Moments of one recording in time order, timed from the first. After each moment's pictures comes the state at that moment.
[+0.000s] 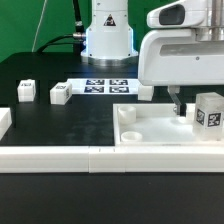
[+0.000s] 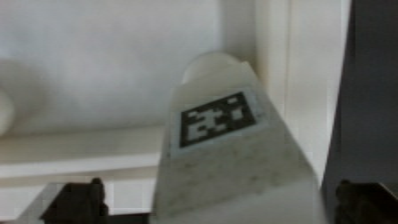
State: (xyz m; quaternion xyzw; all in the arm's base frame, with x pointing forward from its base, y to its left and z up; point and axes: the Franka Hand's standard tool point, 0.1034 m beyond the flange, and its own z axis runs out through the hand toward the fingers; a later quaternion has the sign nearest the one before) arm 0.640 0.117 0.068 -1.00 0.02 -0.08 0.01
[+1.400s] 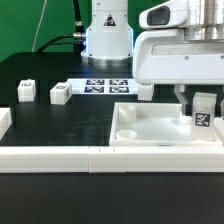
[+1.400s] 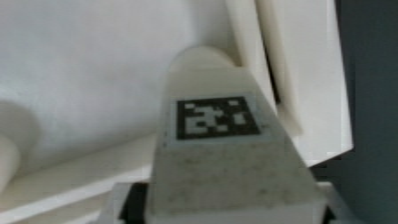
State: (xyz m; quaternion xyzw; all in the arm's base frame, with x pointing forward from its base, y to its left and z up) arm 0.639 0.106 0.066 -0.96 0.25 -0.11 0.03
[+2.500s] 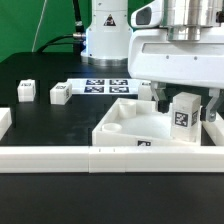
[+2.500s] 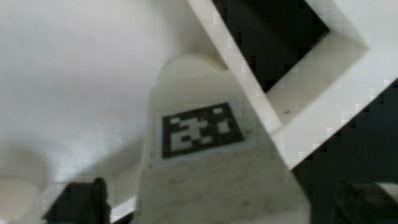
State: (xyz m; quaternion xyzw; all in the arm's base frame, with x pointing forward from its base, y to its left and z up) arm 0.635 0.083 0.065 -0.90 0.41 -0.11 0.02
